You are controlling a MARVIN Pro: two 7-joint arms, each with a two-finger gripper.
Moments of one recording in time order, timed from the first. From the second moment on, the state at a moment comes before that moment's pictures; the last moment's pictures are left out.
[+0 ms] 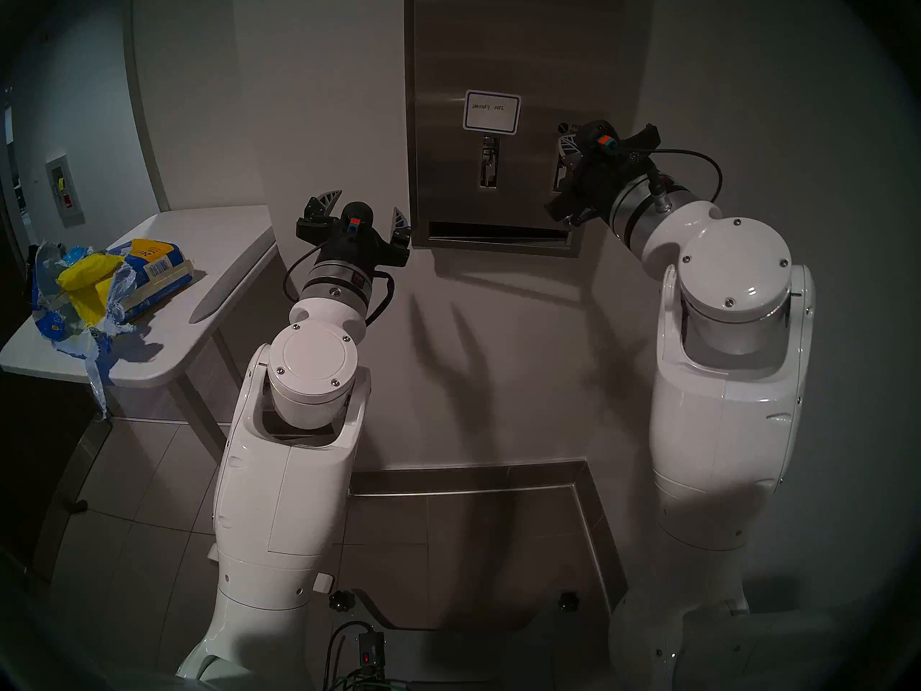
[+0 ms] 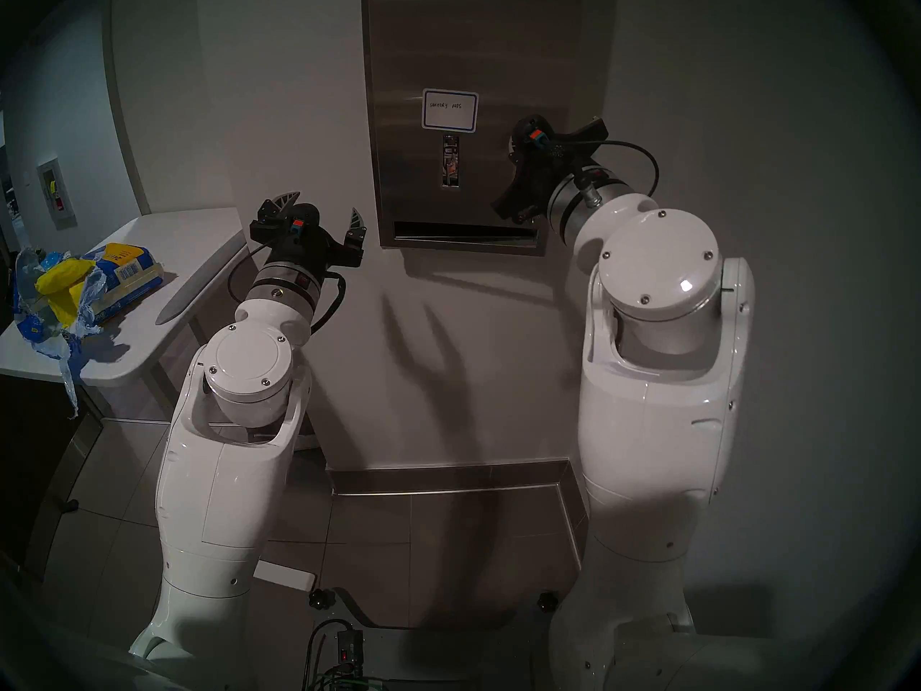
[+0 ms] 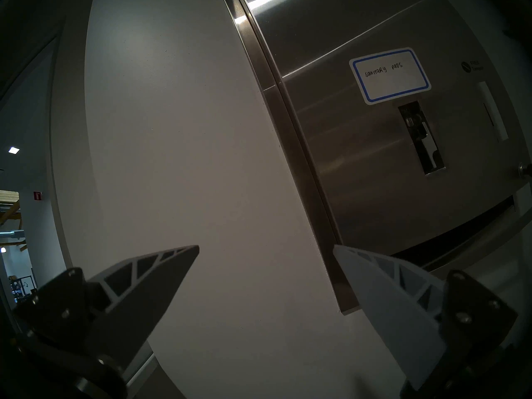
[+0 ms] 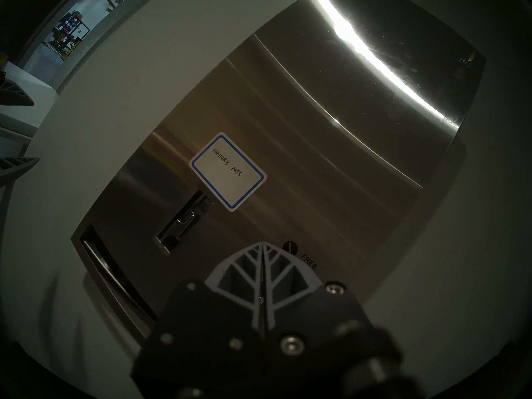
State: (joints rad) left arm 1.46 -1.55 -1.43 -2.03 0.38 0.31 0.01; right arm -1.21 -1.63 1.54 -2.20 -0.82 0.41 0.73
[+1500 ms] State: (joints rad) left arm 1.46 -1.56 -1.42 -2.03 0.38 0.31 0.04; right arm -0.89 -1.68 1.54 -1.73 -0.92 0.34 0.59
